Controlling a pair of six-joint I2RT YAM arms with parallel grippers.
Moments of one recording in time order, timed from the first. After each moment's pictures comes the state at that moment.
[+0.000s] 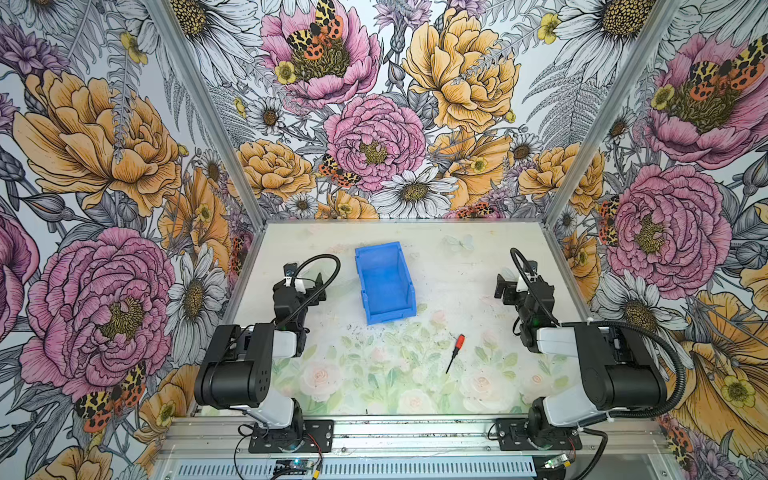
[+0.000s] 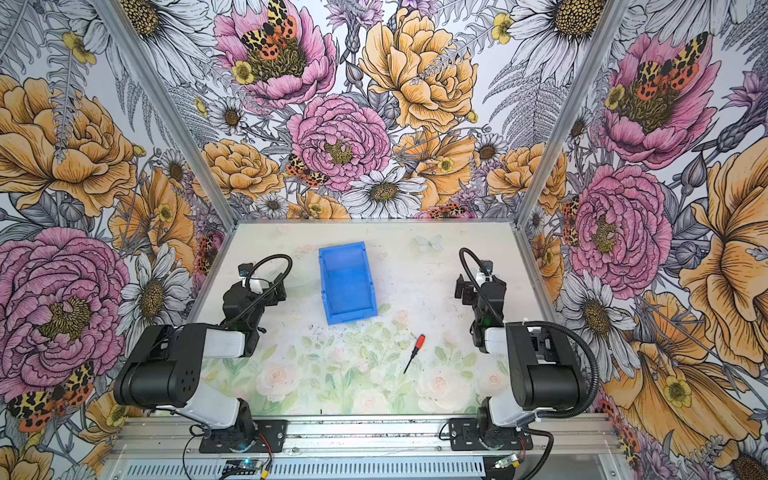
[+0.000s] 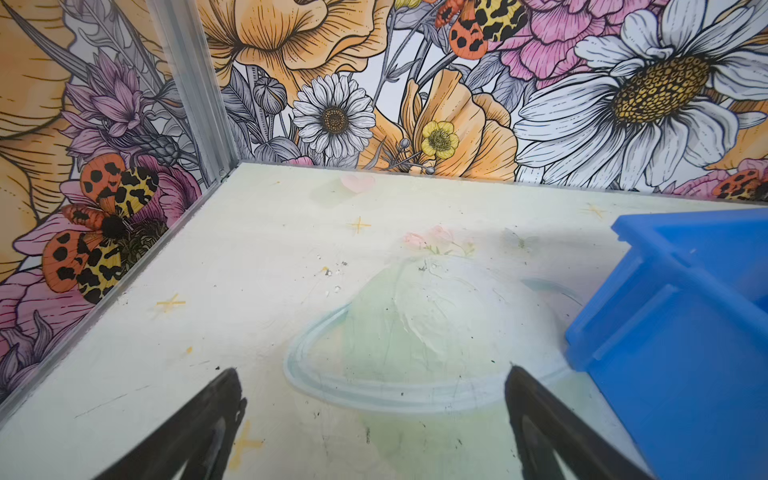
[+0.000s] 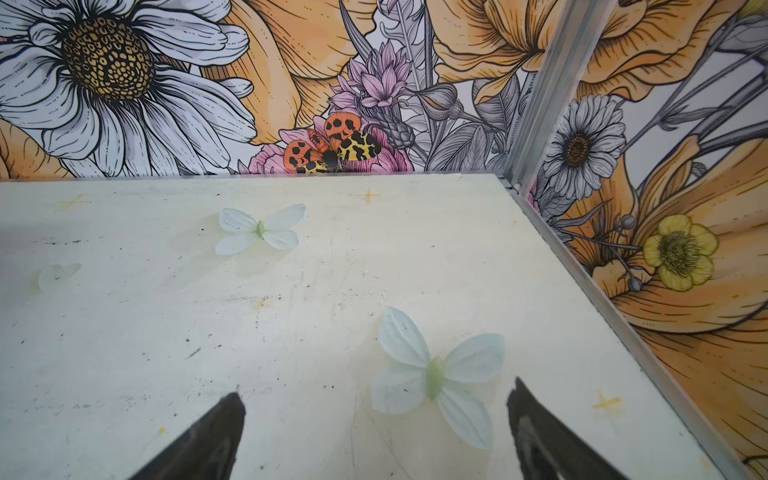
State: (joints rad) left arm 0.02 1.55 0.38 0.96 -0.04 -0.06; right arm -0.03 1.52 0.41 0.81 0.06 0.00
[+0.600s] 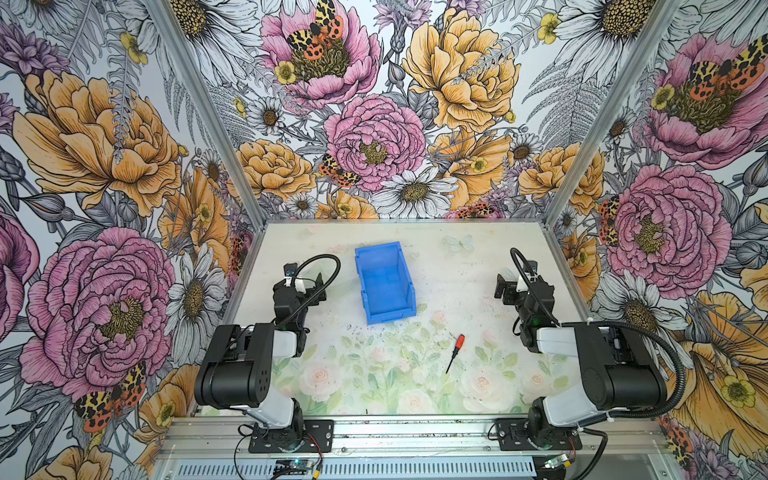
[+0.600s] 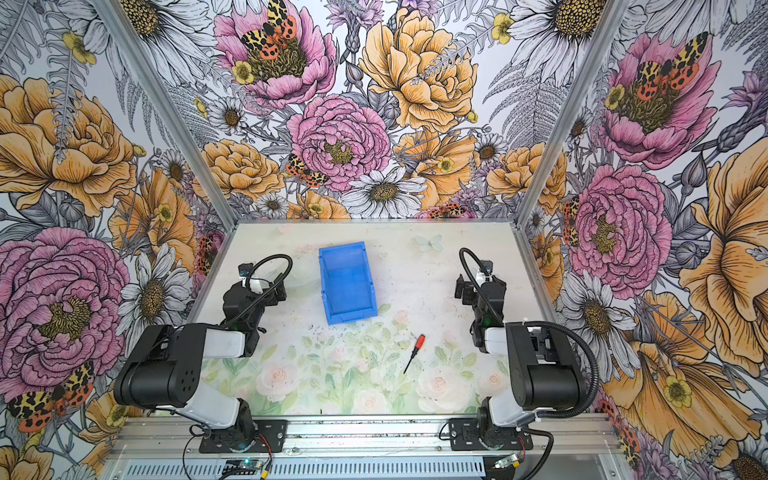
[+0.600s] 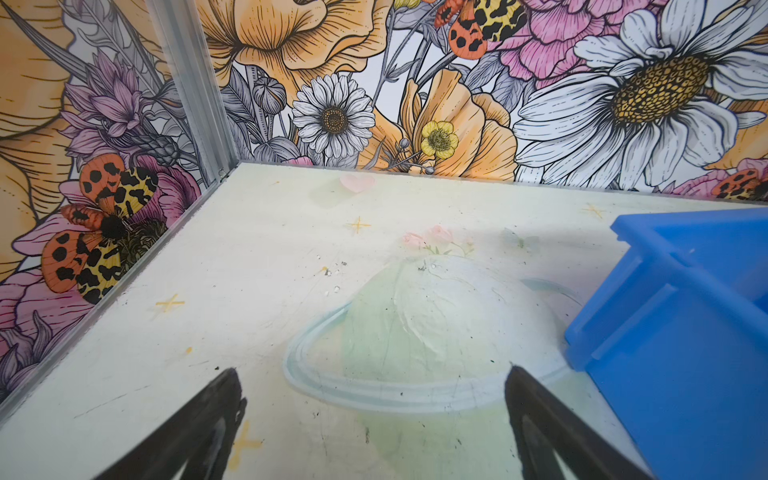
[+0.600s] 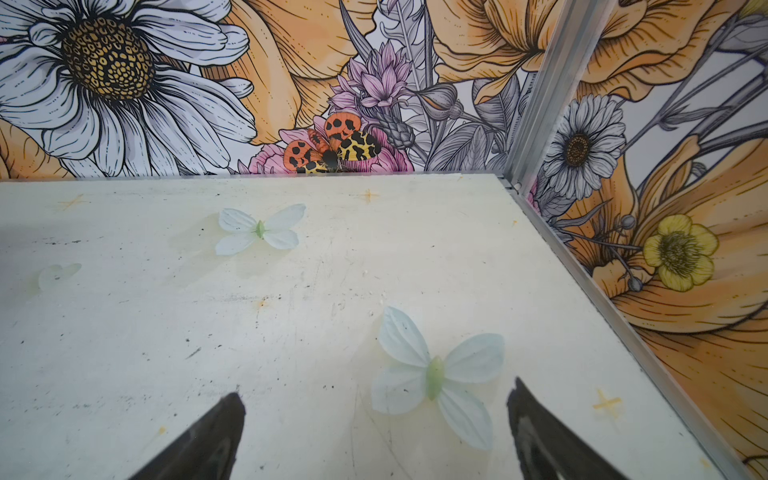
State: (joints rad) left arm 0.02 1.55 0.38 0.96 -0.04 -0.06; right arm -0.03 1.52 0.41 0.81 0.06 0.00
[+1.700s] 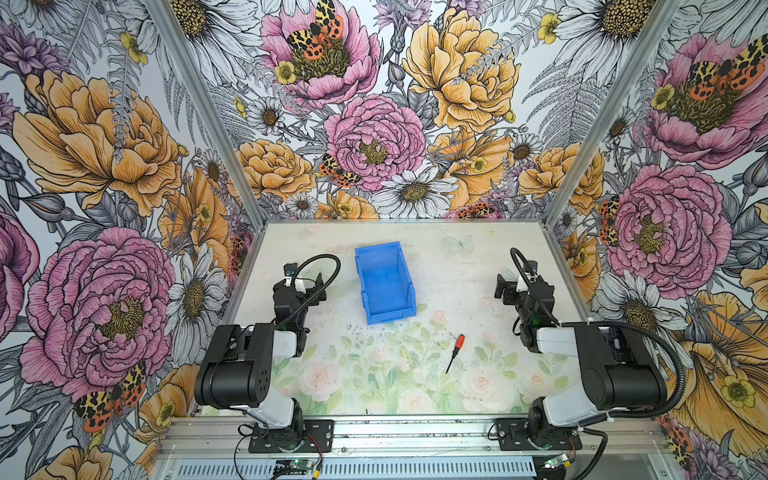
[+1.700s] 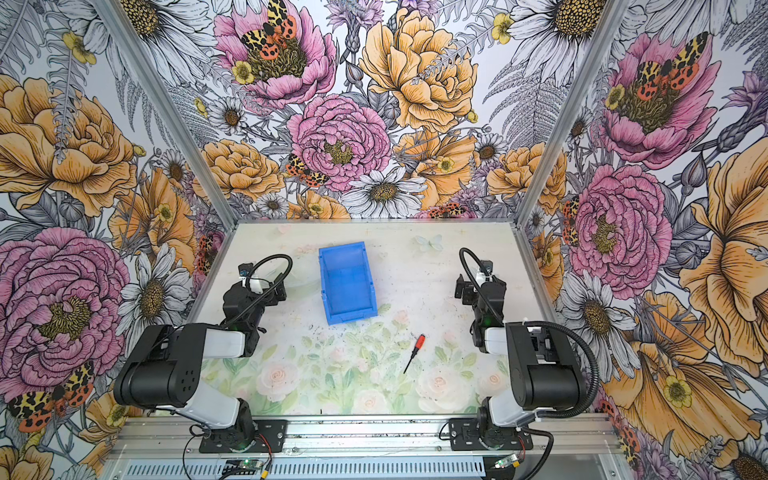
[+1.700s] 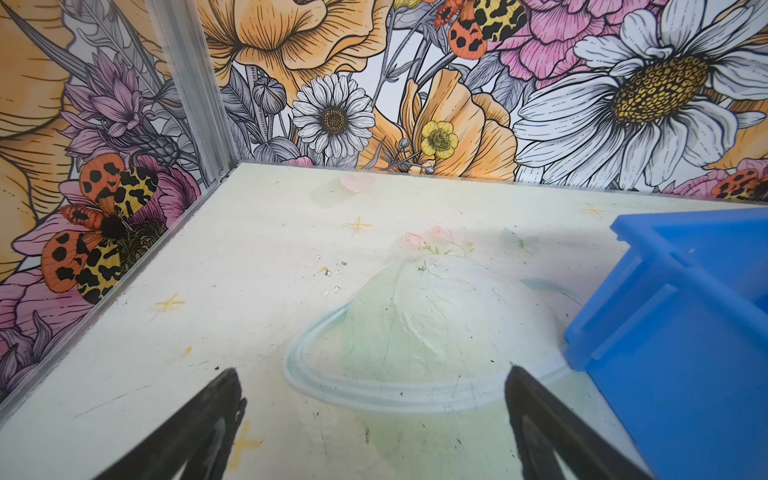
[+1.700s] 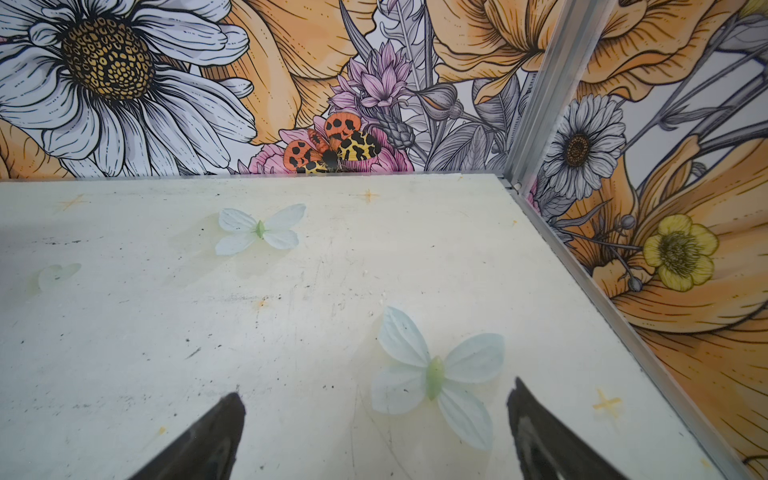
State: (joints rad) left arm 0.02 1.55 0.38 0.96 -0.04 -0.06; right arm -0.03 1.52 0.41 0.81 0.06 0.00
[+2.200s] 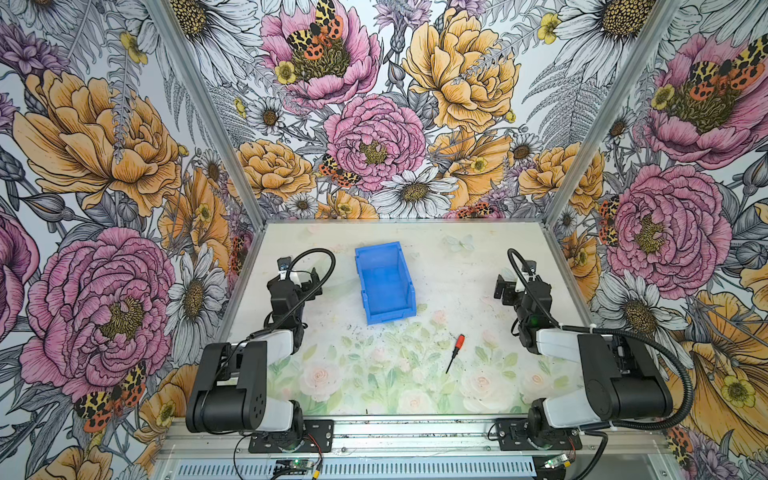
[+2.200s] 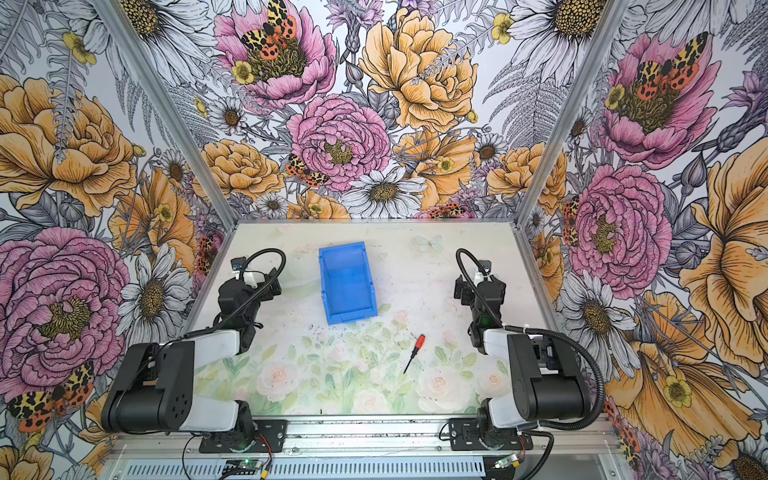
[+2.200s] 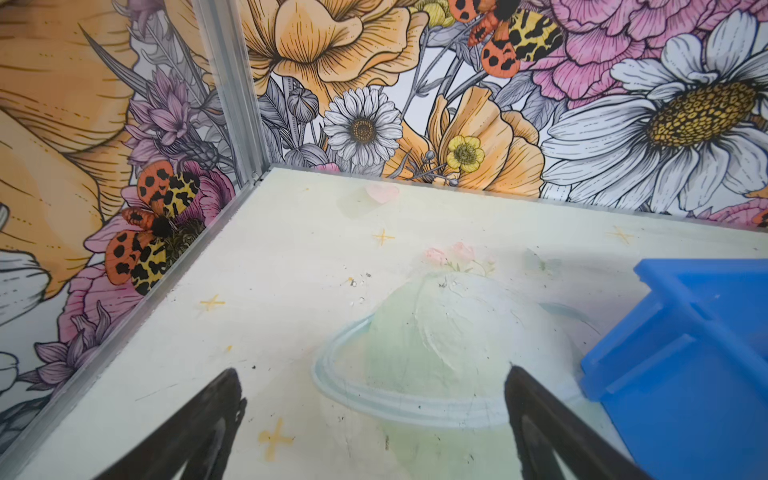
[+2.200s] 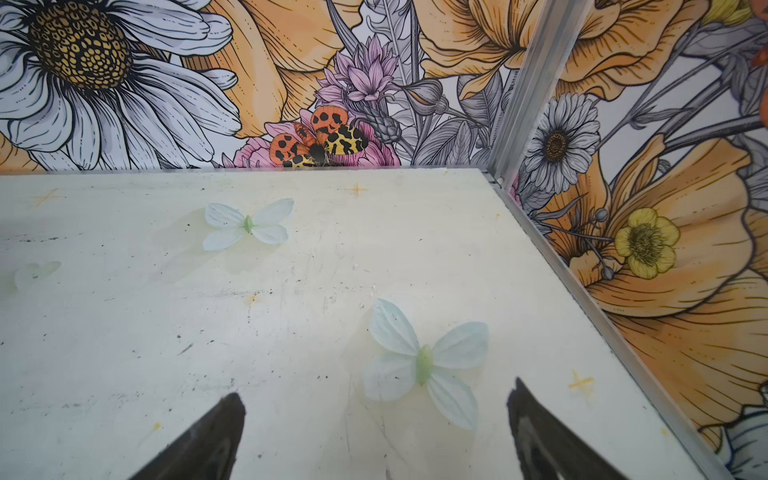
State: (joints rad) left arm 0.02 1.39 0.47 0.68 -0.13 -0.09; right arm 0.02 1.43 0.42 0.67 0.17 0.00
